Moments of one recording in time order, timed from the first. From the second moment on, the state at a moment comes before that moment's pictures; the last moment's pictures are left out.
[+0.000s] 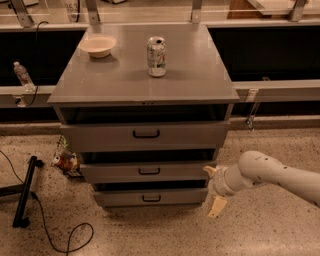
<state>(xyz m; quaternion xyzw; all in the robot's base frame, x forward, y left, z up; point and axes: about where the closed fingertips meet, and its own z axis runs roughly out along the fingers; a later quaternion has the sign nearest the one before) 0.533 -0.180 0.485 -0.66 0.70 0.10 0.24</state>
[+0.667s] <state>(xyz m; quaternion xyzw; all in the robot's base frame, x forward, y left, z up) 0.556 -0.175 0.440 -0.66 0.71 0.09 0.24</state>
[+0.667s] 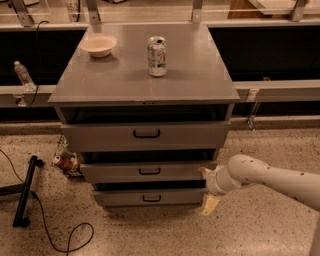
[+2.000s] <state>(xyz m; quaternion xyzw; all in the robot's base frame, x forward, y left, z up) 0.548 -0.178 0.311 -0.65 0.73 0.12 0.15</state>
